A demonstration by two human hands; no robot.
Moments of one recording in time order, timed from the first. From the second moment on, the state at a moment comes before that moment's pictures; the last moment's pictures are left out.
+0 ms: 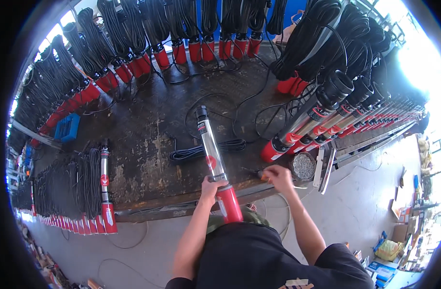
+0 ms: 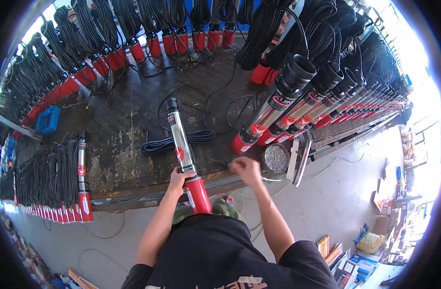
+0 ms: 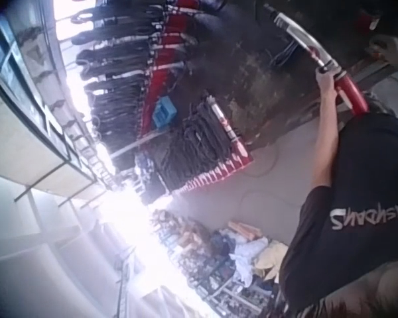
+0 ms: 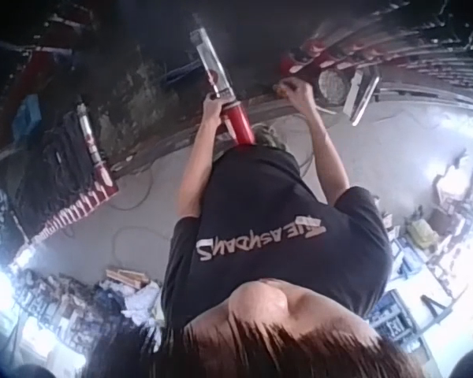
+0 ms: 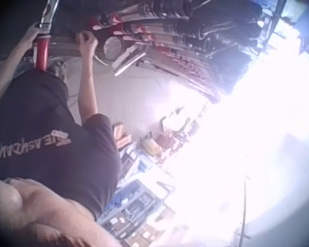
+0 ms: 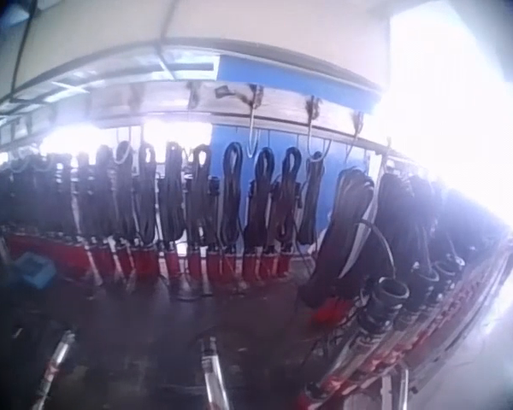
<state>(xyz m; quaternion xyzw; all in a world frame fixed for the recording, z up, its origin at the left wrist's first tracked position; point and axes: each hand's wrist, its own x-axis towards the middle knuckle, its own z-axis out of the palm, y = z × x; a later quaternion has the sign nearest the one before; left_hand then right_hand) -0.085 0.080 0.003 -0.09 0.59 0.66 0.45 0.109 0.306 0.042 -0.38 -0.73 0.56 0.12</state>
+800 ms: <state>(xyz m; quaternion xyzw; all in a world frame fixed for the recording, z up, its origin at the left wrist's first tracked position) -0.086 0.086 0.015 -0.11 0.60 0.64 0.47 0.077 0.281 -0.065 -0.63 0.00 0.77 0.13</state>
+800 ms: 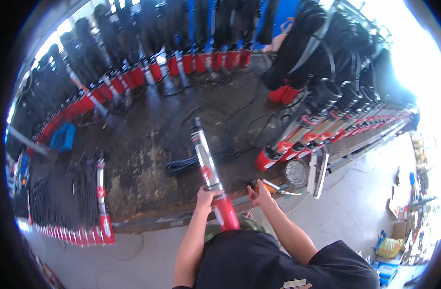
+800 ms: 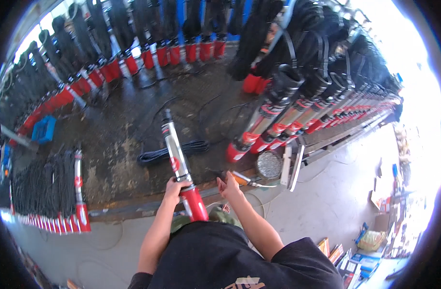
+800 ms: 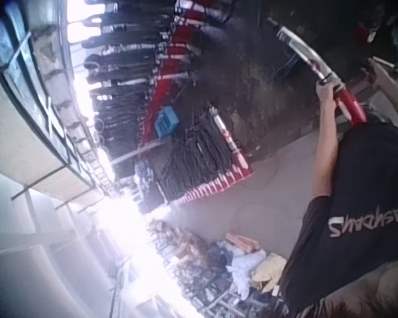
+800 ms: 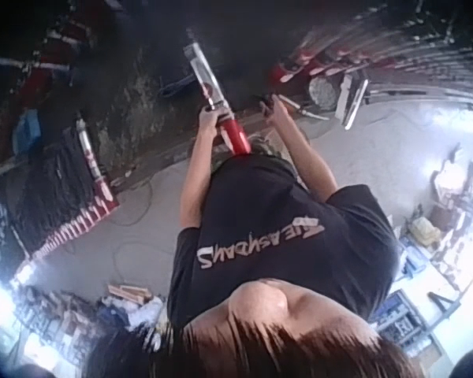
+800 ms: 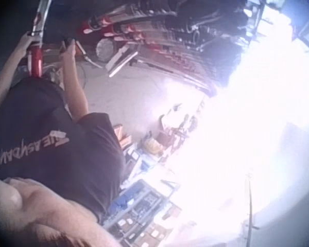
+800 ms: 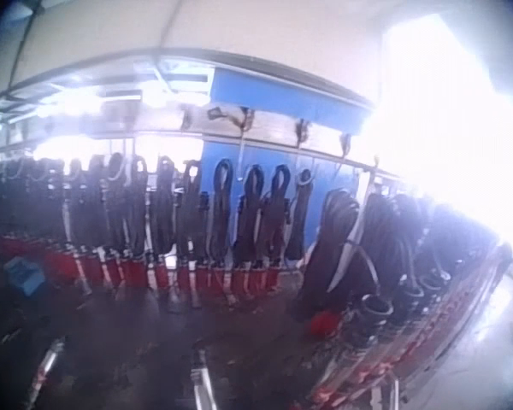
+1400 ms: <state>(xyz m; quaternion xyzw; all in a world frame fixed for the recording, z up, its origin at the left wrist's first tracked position) -0.096 0.076 -0.029 -0.06 0.61 0.63 0.48 -0.014 0.208 0.104 -0.42 0.10 0.86 0.28</state>
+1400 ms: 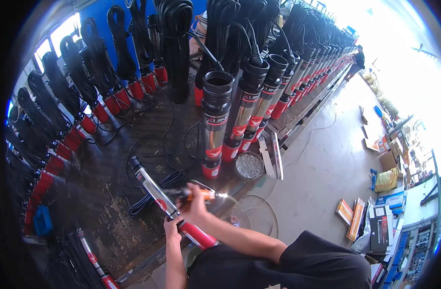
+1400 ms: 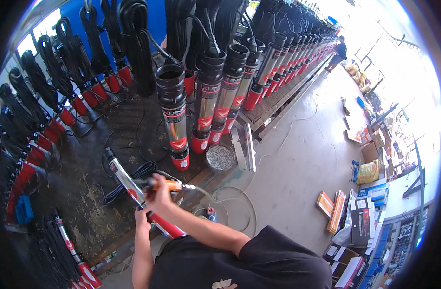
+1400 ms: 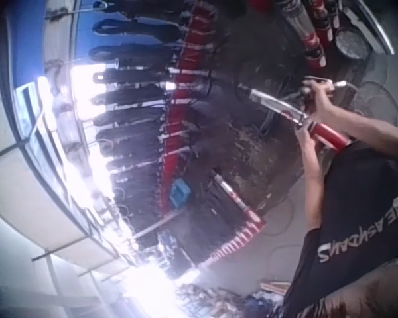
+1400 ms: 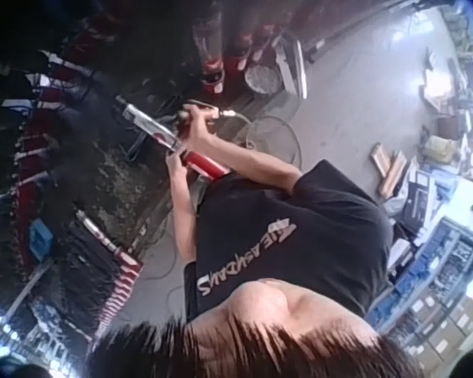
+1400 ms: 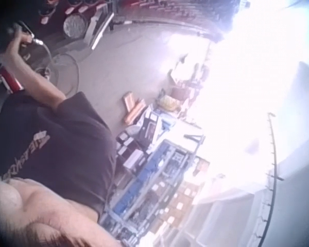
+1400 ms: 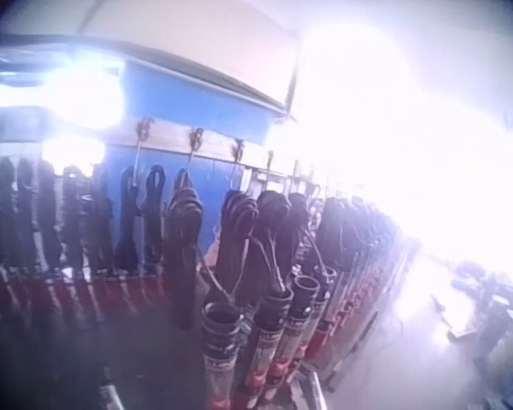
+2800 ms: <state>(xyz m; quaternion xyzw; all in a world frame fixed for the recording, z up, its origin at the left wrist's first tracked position) -0.094 0.081 -0.004 -0.10 0.61 0.64 0.45 -0.019 0.203 0.061 -0.25 -0.40 0.75 0.45</state>
